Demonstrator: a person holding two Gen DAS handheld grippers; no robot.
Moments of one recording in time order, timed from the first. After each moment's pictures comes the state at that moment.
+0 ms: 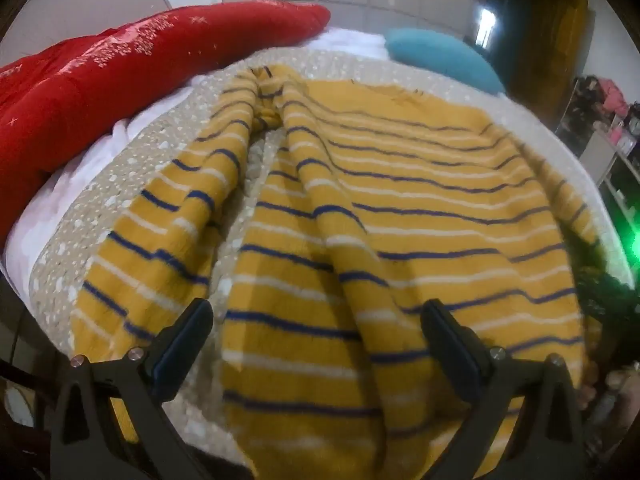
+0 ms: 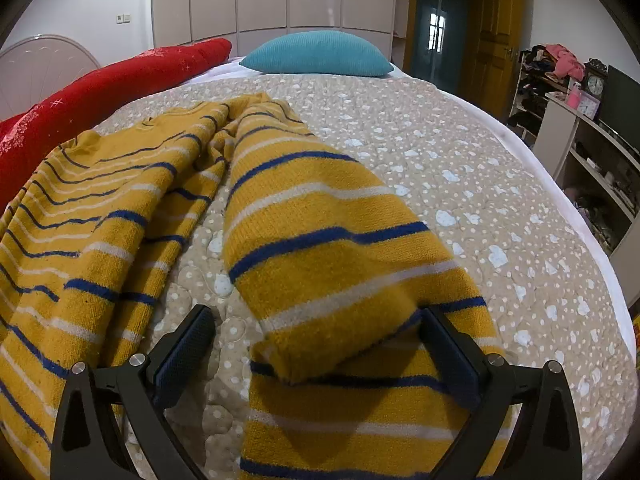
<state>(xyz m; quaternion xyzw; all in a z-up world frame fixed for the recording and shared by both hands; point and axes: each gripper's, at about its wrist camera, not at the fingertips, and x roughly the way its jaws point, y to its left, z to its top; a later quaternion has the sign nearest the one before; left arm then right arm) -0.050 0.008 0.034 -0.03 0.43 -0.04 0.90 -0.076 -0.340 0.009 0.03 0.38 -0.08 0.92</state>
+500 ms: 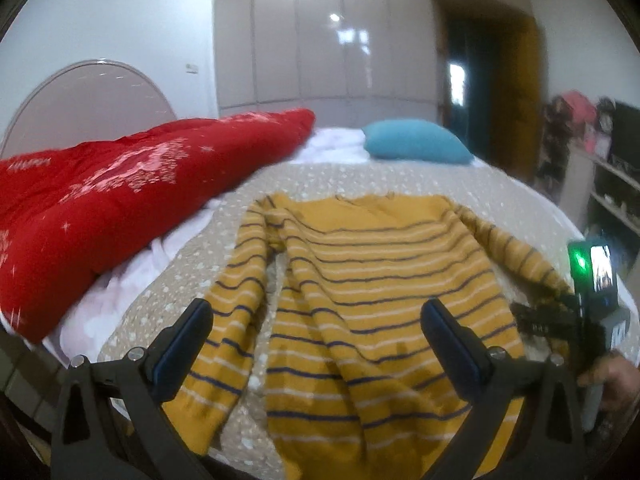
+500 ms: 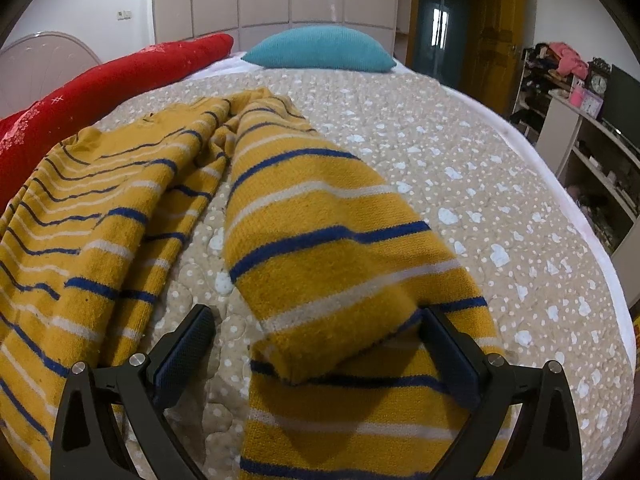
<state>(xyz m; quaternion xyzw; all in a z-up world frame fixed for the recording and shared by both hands) -0.100 -0.002 0.119 0.04 0.27 -0.04 0.96 -0.071 -0.341 0.009 0.03 0.40 -0.08 0.91</state>
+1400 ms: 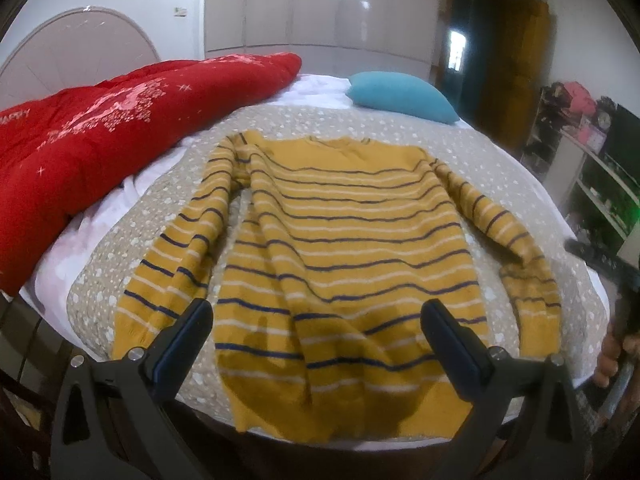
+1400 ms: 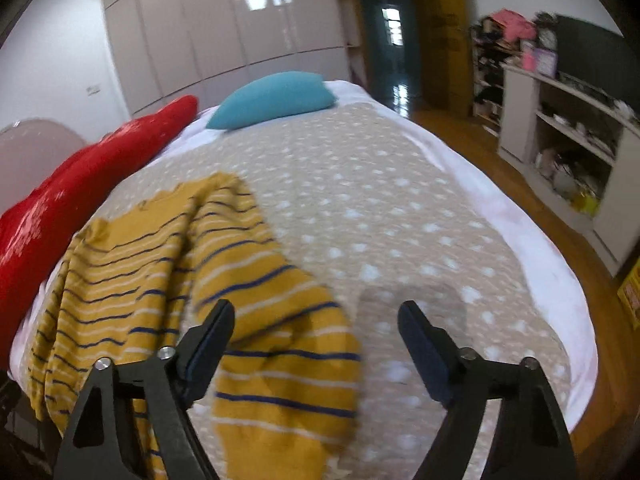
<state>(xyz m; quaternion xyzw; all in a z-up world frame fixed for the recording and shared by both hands) -0.124 -0.017 0.101 -0.01 0.37 -0.07 0.93 -0.152 -0.416 0.093 0.15 0.34 -0.11 0.92</state>
